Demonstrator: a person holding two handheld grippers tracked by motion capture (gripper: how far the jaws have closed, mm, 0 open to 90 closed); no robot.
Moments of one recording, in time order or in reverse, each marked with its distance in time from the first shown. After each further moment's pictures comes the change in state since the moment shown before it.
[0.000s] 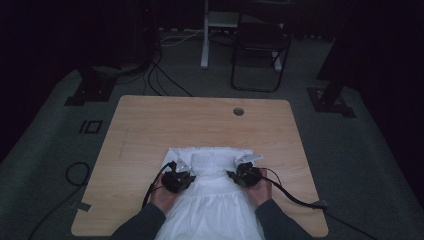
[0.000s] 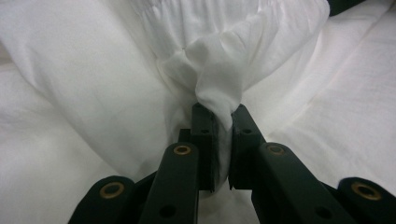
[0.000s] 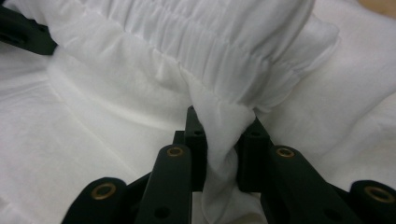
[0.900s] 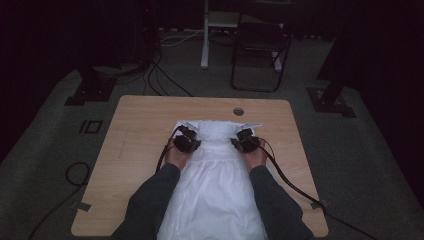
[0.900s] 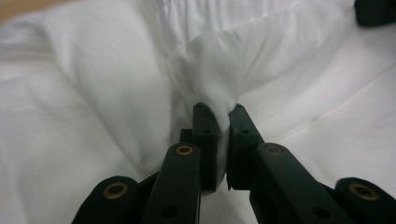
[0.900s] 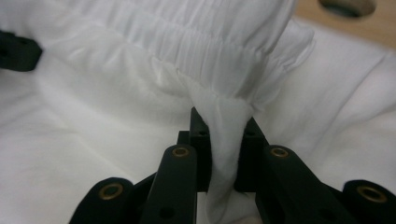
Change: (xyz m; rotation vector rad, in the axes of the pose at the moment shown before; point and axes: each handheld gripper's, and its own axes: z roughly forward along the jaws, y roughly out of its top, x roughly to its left) left arm 0.066 0.095 0.046 -0.005 0.083 -0.102; right arm -0.070 0.075 0.035 -0.062 -0.154 0.091
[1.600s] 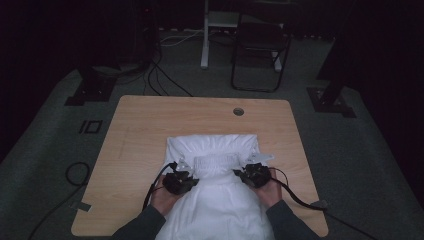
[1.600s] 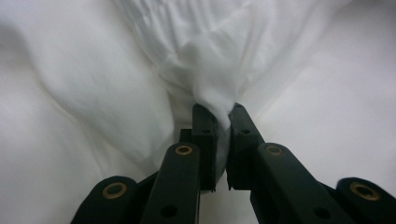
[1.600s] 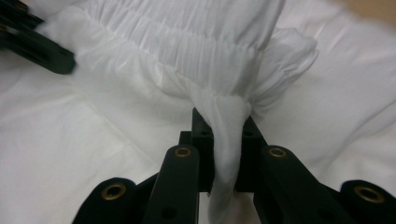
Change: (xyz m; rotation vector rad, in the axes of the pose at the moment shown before) left arm -0.064 -0.101 -0.061 0.071 -0.167 0.088; right arm 0.050 -0.072 -0.090 -0.014 0.179 -0.162
